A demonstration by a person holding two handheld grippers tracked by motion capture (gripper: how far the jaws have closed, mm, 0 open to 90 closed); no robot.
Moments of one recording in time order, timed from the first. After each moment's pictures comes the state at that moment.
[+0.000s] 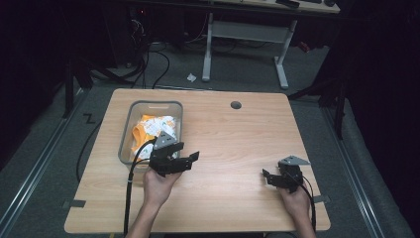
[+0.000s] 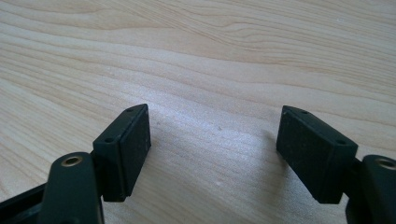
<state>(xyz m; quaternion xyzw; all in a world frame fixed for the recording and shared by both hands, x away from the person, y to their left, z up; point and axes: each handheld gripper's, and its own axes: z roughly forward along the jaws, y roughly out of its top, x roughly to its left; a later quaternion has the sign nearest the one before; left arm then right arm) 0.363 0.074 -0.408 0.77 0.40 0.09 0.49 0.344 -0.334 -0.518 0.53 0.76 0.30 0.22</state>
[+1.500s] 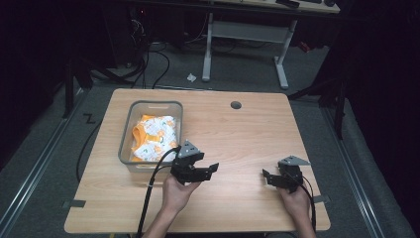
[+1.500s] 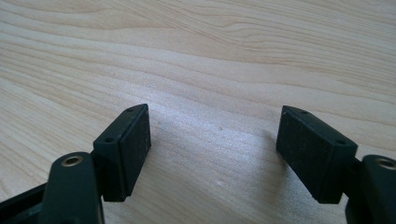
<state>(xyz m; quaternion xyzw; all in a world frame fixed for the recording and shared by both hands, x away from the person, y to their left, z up) 0.354 0.024 -0.435 0.79 0.37 0.05 0.48 0.343 -0.334 -0.518 0.53 0.76 0.30 0.22</state>
